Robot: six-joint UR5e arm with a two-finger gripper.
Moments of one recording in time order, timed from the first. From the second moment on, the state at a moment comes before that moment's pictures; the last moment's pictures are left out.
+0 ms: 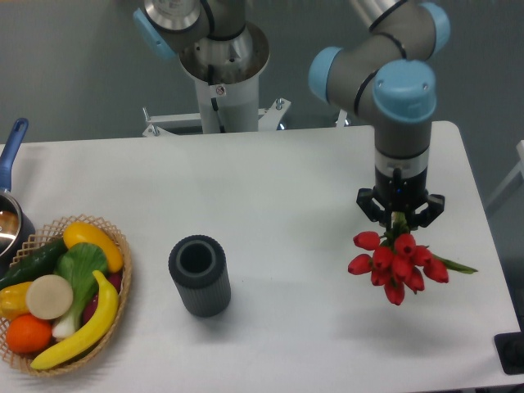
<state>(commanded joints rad) 2.65 -1.96 -1.66 -0.87 1.67 0.98</state>
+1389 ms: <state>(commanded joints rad) 2.66 -1.89 -1.69 -0.86 1.61 1.09</state>
